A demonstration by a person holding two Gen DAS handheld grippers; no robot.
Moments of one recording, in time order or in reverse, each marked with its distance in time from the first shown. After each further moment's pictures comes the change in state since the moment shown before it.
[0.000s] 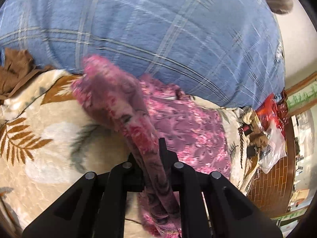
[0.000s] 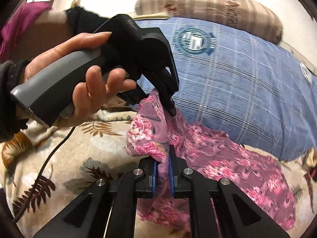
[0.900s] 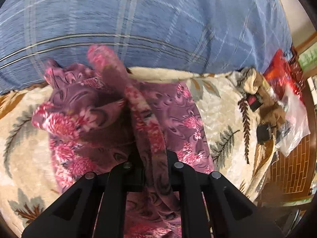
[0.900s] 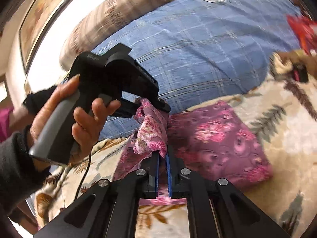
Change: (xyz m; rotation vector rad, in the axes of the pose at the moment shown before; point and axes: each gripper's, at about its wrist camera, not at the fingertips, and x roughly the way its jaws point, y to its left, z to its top) left arm 0.133 -0.182 -0.019 0.198 0.142 0.136; right arm -0.067 -0.203 -0.084 0.658 -0.034 0.014
